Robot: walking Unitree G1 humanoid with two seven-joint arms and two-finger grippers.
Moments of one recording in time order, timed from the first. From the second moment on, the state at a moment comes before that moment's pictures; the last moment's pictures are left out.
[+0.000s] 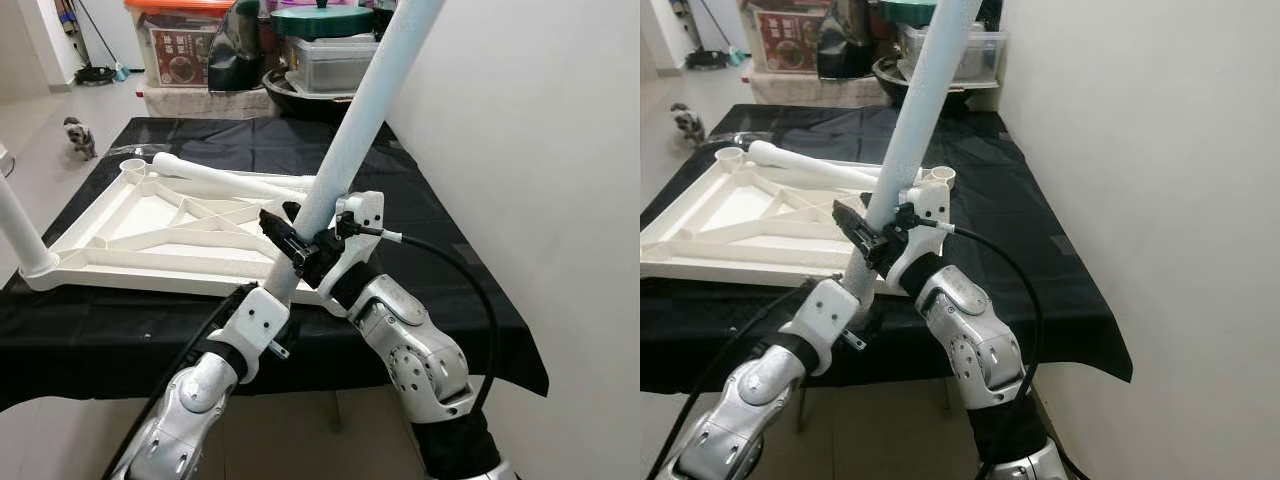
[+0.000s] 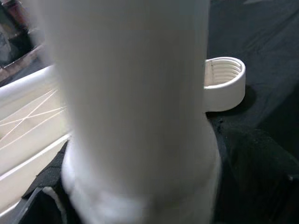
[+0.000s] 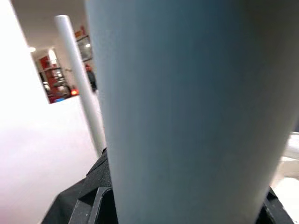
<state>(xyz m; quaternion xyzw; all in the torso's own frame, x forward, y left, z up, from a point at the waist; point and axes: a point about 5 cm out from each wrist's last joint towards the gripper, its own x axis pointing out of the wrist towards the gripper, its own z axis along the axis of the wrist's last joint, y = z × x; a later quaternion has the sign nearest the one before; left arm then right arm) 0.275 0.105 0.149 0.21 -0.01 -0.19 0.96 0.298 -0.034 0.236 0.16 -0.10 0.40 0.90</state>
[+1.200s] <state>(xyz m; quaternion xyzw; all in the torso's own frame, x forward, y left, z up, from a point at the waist) 0.254 0.114 0.138 0.12 0.05 -0.36 0.93 0.304 -0.055 0.231 0.09 -0.09 0.49 0.86</state>
